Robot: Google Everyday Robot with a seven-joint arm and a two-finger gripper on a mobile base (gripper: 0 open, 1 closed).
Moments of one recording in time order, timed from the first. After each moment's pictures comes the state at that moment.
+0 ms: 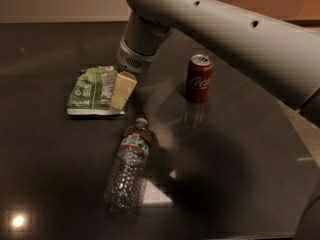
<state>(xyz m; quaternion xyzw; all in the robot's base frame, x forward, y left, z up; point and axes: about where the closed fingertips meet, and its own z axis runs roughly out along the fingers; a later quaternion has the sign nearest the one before) 0.584 0.088 0.868 -0.64 0.73 0.09 0.20</state>
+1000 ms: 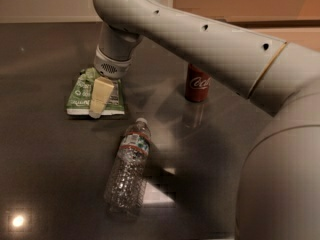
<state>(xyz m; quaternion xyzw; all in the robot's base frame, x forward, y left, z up) 0.595 0.147 0.839 -0.66 0.73 0.11 0.17</state>
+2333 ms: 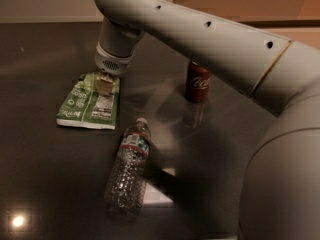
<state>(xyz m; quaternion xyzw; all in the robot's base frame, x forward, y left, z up) 0.593 0.147 0.849 -0.67 0.71 0.11 0.18</state>
